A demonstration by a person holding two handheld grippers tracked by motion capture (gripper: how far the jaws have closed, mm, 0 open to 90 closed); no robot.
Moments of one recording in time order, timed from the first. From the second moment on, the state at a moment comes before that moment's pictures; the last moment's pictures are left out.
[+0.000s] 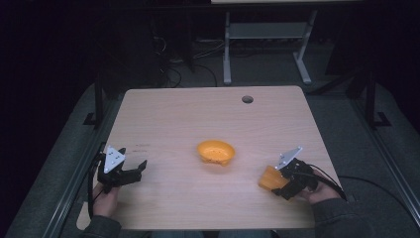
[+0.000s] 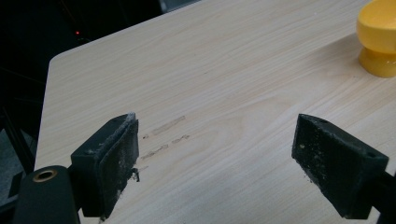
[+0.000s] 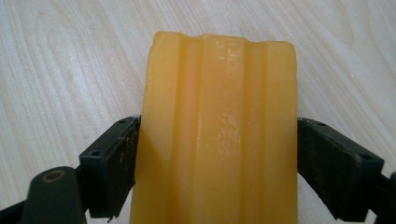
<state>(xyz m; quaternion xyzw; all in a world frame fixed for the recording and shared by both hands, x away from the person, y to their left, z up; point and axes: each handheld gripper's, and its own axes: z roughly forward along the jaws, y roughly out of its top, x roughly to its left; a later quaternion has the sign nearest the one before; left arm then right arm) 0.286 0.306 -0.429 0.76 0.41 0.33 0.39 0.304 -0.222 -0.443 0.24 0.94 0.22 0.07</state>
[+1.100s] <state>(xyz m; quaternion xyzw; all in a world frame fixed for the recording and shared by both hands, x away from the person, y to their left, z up) 0.286 0.307 -0.428 0.75 0.41 0.33 0.39 0.309 -0.215 -0.452 0.25 0.95 0.20 0.05</state>
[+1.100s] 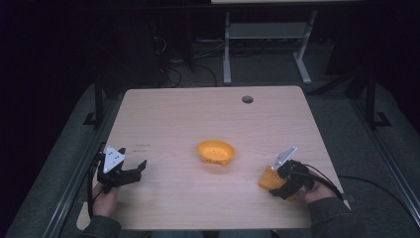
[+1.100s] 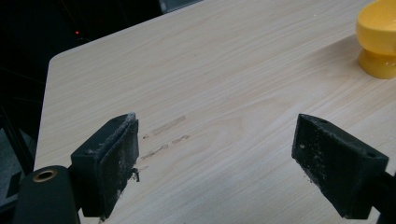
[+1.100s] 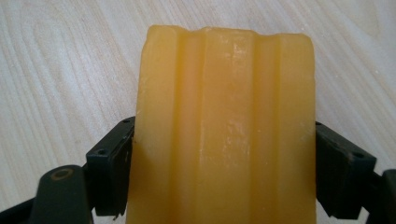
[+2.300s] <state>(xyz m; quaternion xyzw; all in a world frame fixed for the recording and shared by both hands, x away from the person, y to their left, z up) 0.284 0.310 -0.426 0.75 0.41 0.33 0.40 0.308 -0.210 -0.425 0.20 0.95 0.21 0.07</state>
